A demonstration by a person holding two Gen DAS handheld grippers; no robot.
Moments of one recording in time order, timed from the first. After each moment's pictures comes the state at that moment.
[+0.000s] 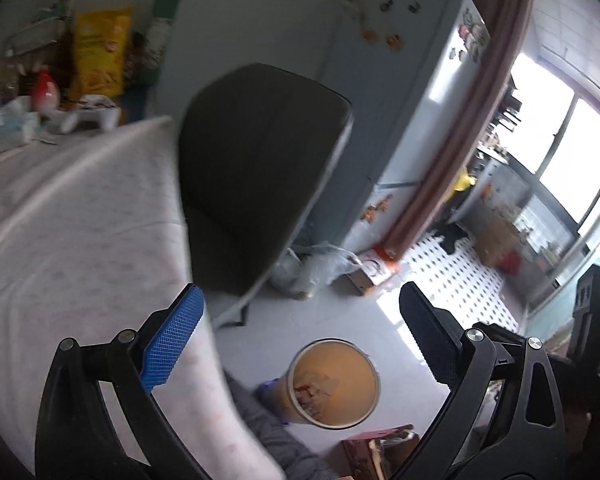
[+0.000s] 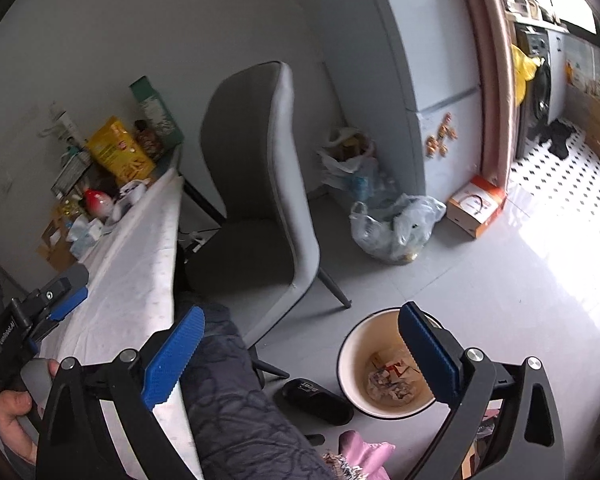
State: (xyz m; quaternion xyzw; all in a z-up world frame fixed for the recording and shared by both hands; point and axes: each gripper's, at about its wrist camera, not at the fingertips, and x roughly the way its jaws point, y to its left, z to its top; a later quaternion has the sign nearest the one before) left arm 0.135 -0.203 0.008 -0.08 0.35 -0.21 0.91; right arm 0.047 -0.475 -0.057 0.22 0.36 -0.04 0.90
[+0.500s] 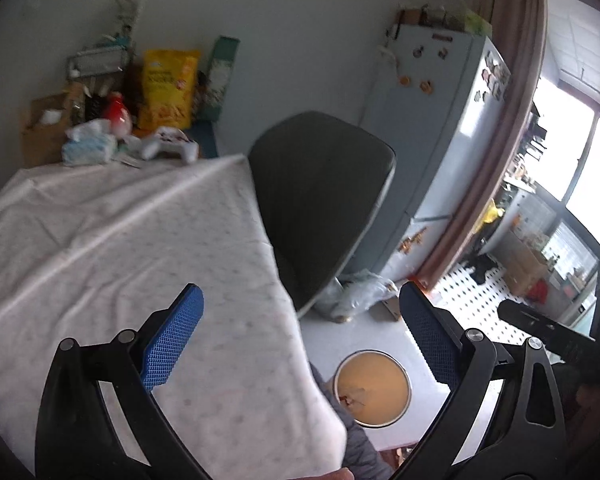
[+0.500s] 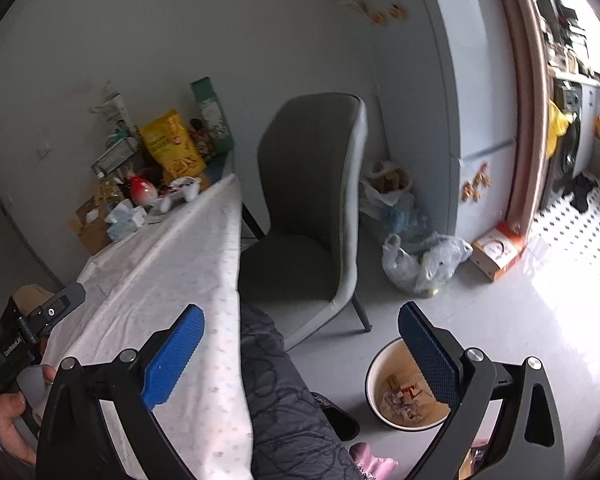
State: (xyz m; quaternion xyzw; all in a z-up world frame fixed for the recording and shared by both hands) left arm 0.061 -0.109 0.050 -0.09 0.29 -0.14 0.94; right arm 0.017 -0.393 0.011 0.16 0.32 0.01 0.94
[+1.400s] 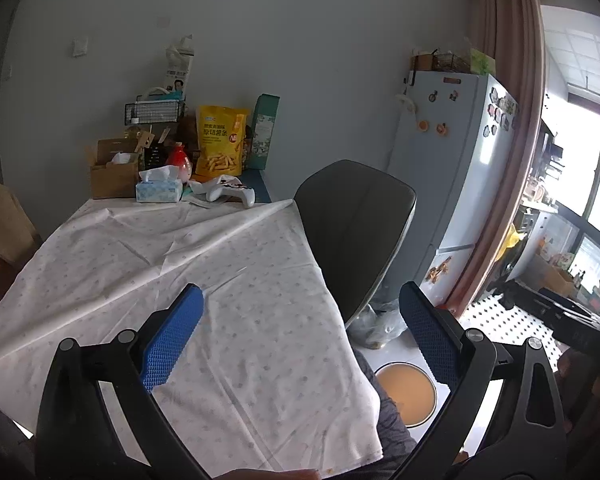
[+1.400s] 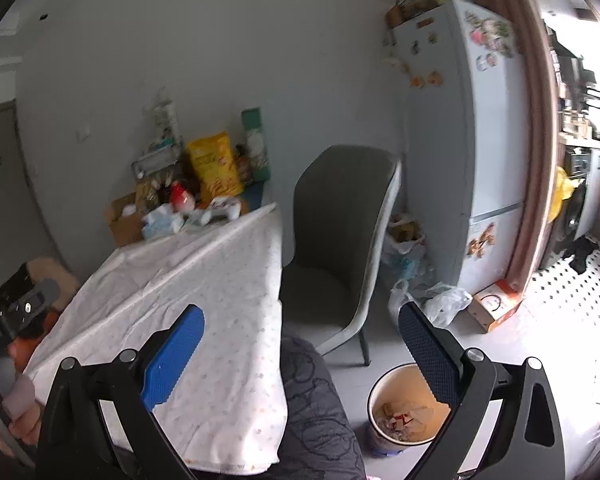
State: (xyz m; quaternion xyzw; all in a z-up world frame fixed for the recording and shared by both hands) left arm -0.057 -0.052 0.096 -0.07 0.22 -0.07 0.97; right arm -0.076 -0.326 0.065 0.09 0.24 0.02 0.97
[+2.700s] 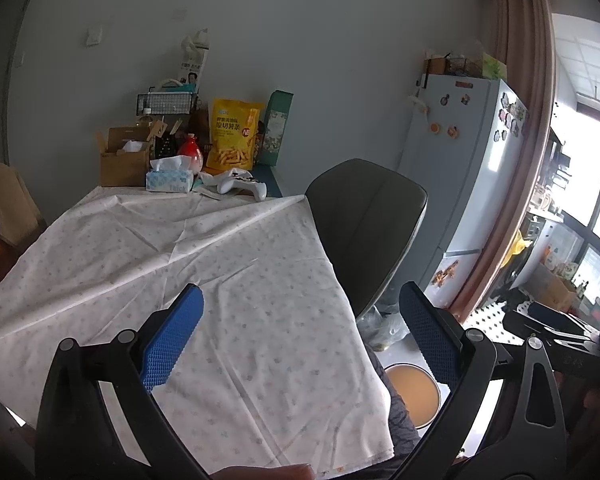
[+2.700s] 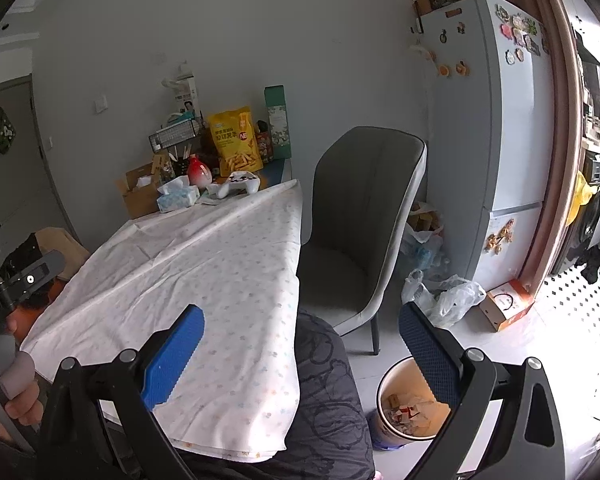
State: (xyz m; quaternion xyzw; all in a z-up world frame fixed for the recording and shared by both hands) left arm -0.060 -0.039 0.077 -0.09 0.22 -0.06 0.97; right arm -0.061 -0.306 0.036 0.07 0.27 0.07 0.96
